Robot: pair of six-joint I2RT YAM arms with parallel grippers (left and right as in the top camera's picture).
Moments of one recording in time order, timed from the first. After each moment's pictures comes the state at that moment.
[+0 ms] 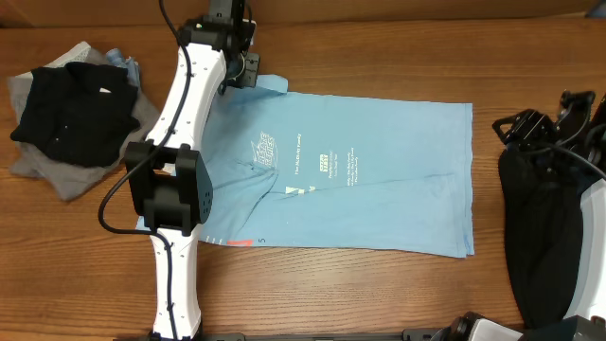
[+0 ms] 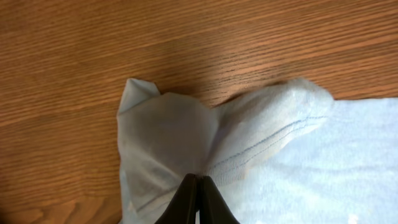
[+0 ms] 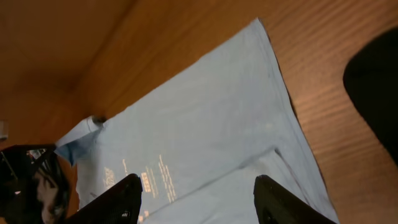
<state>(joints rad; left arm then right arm) -0.17 2.40 2.29 -1.08 -0.02 0.01 -0.44 1.40 1.25 -0.84 -0.53 0.31</state>
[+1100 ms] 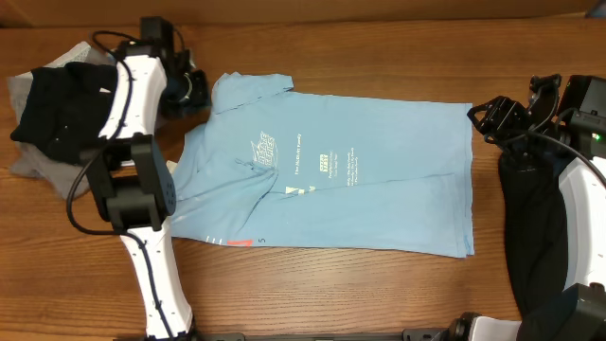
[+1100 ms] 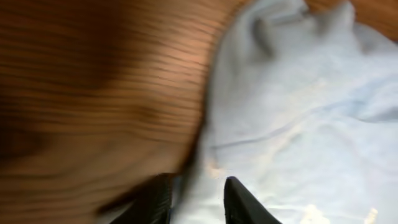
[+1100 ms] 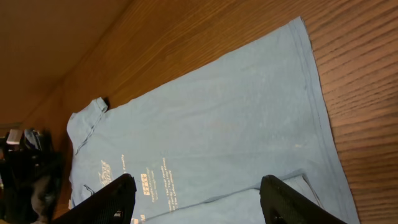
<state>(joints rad) 0.07 2.41 2.10 -1.07 0.27 -0.19 -0.33 1.50 1.25 -0.75 -0.53 0.30</state>
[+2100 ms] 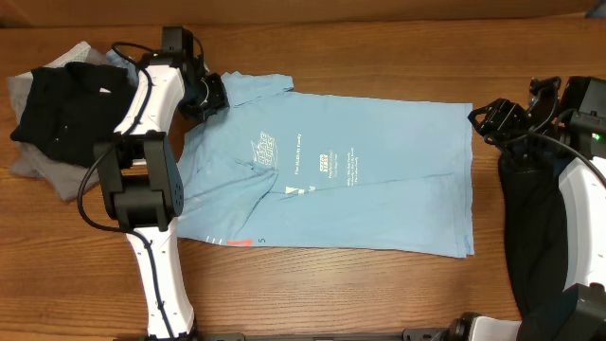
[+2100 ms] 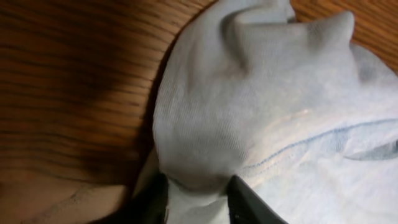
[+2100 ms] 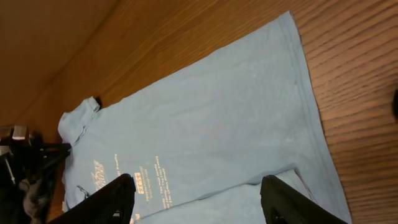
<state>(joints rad) 0.02 2.41 1.98 -0.87 0.26 -0.35 -0.33 1.50 1.25 -0.77 -0.50 0.30</state>
